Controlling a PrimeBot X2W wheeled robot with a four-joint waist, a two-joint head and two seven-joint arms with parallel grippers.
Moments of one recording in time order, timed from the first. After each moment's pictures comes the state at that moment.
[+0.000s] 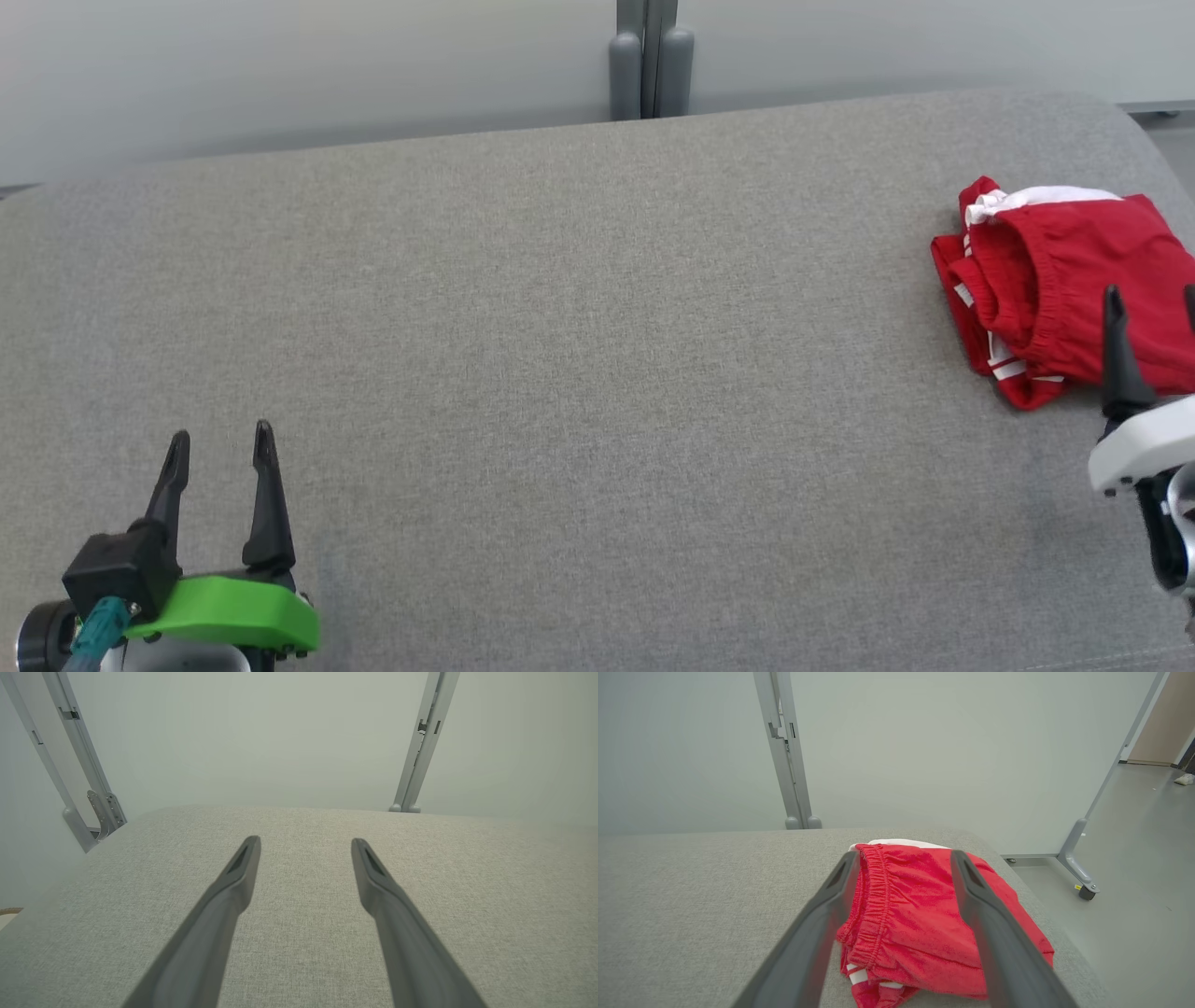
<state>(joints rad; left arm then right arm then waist) 0.05 0.12 -0.07 -0.03 -0.31 0.12 -0.18 -0.18 -0.48 0.19 0.32 0.46 -0.13 -0.26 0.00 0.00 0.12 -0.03</state>
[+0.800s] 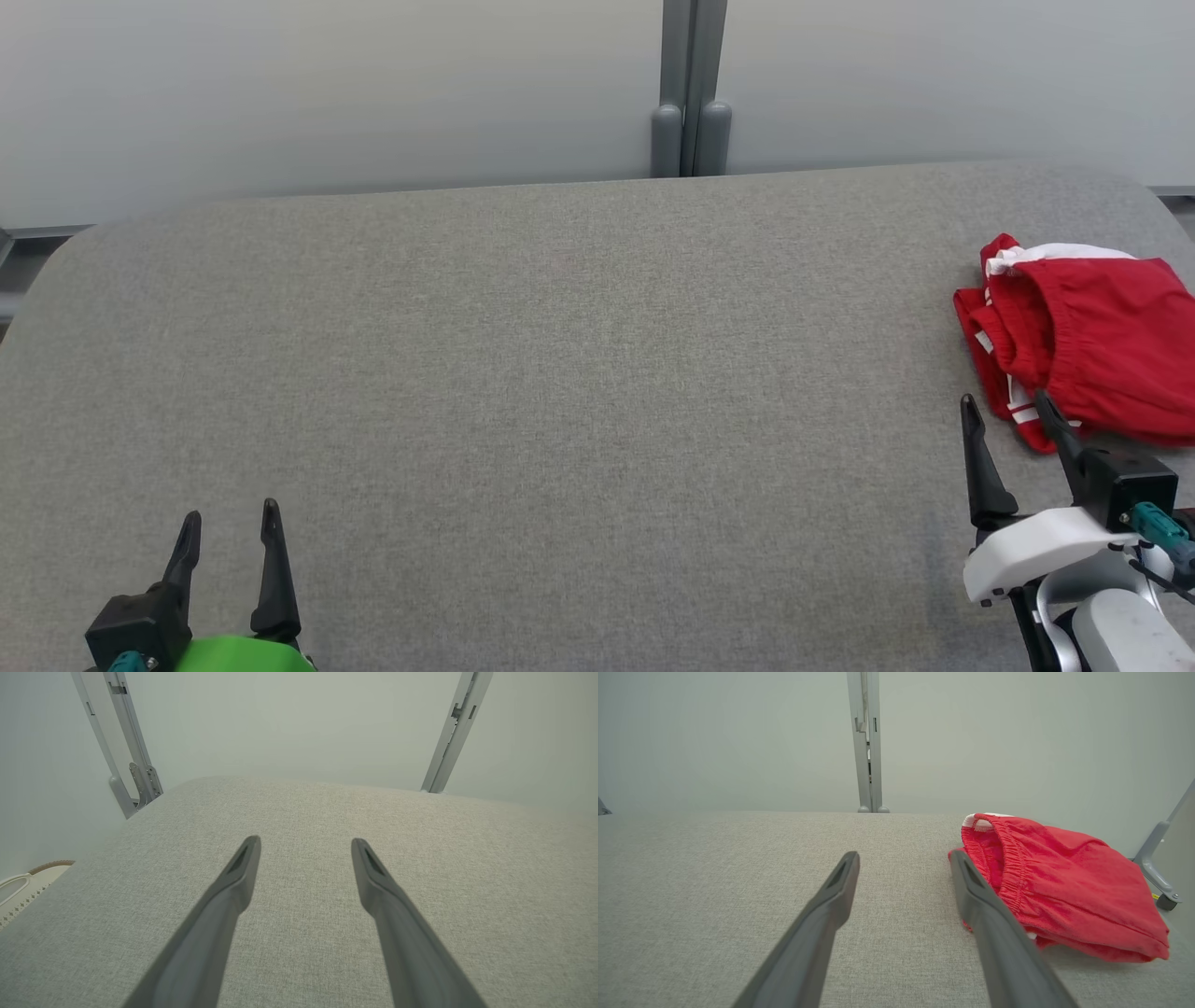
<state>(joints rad) 0.14 0.11 -0.07 0.07 -0.32 0.12 -0.21 0.01 -0.26 0.22 0.20 0.28 -0.13 -0.26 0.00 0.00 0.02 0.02</state>
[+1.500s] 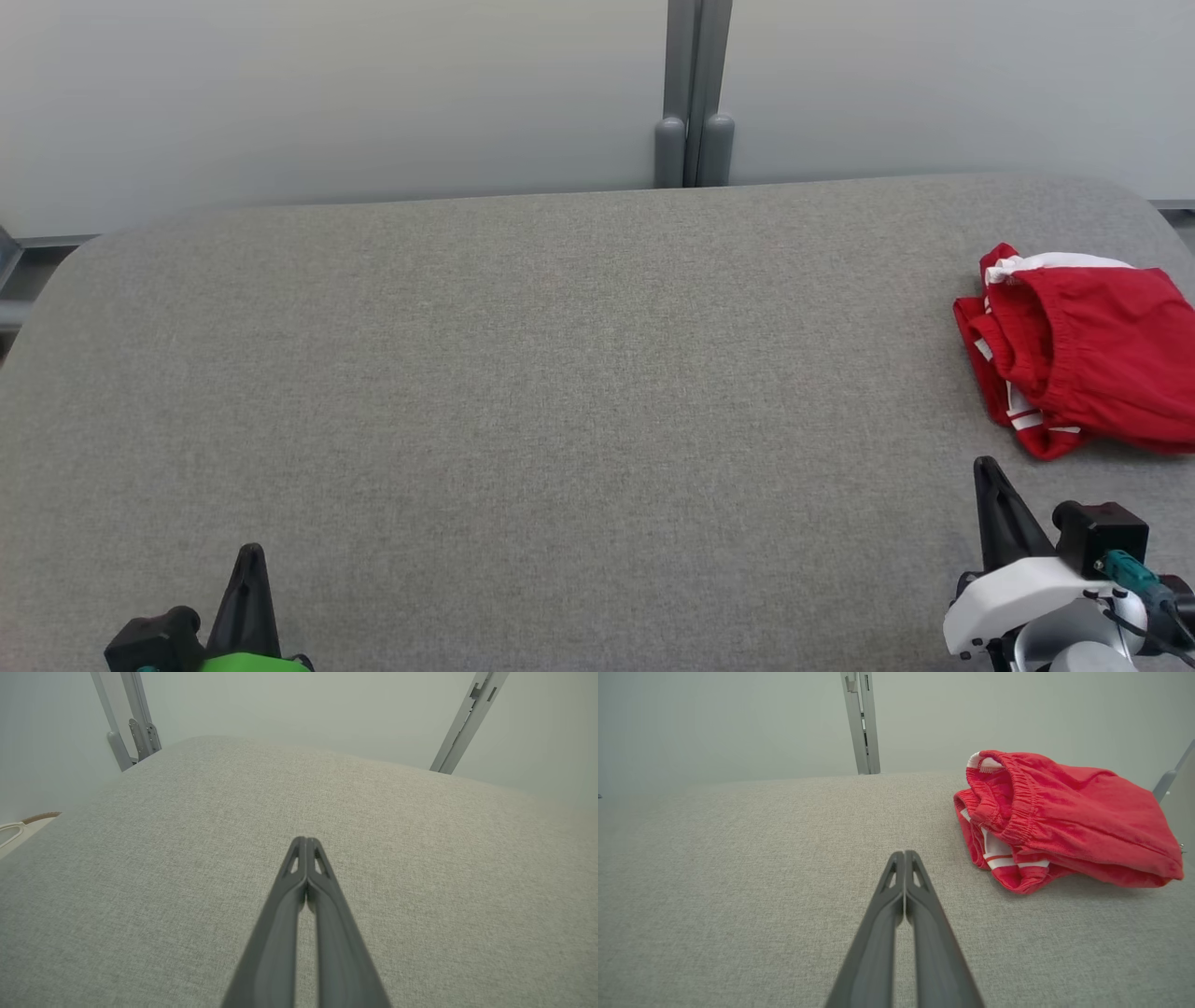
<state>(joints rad) 0.15 0.08 -0.07 0.17 -0.37 0.11 -0.21 0.08 -0.17 0.18 0.26 0.25 -0.11 -0.25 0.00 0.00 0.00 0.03</state>
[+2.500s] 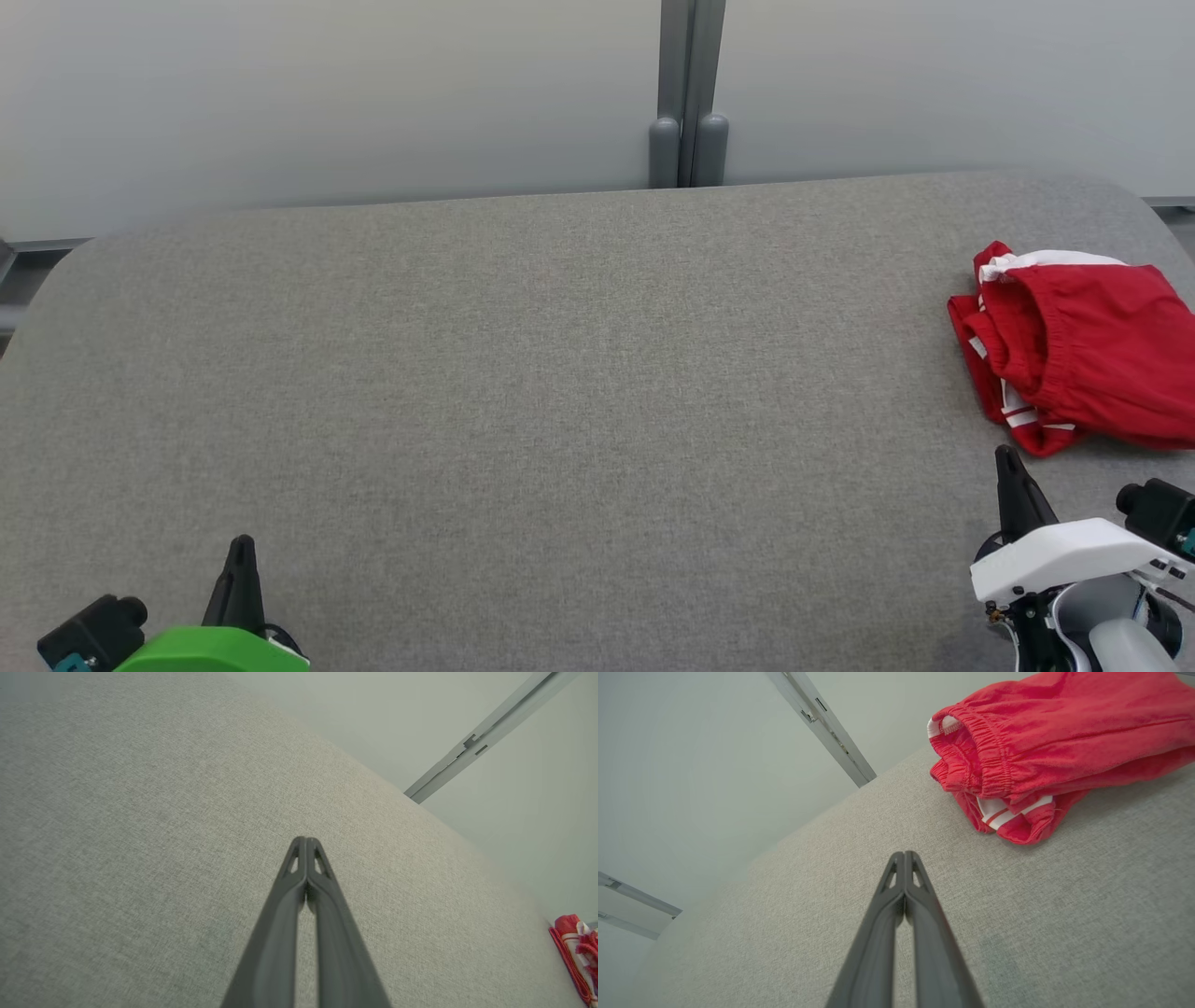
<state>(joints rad) 0.10 0.07 -0.02 0.19 -0.75 0.05 -0.10 0.05 -0.13 0.09 0.25 0.68 -0.06 -0.13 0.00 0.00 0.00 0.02</state>
